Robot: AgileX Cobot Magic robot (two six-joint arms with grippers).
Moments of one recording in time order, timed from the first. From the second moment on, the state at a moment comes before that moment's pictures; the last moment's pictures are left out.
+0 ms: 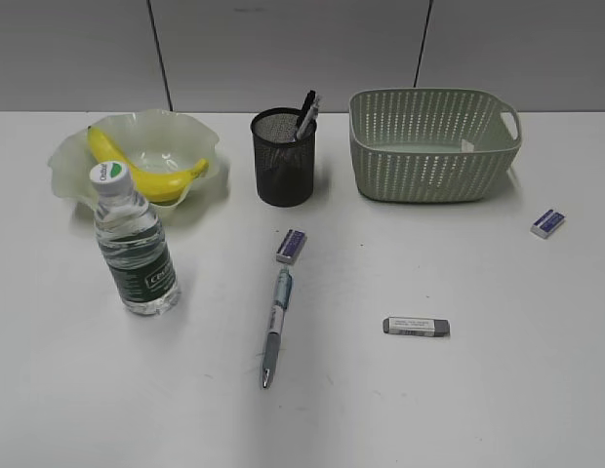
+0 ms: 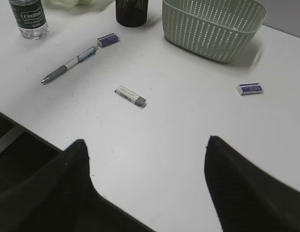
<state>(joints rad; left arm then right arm) -0.77 1.69 -1.87 0.56 1.05 -0.57 0.60 -0.01 -0.51 -0.05 1.04 -0.02</state>
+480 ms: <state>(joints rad) -0.77 1.69 -1.86 0.56 1.09 -0.49 0.60 -0.01 -0.51 -0.05 1.04 -0.02</state>
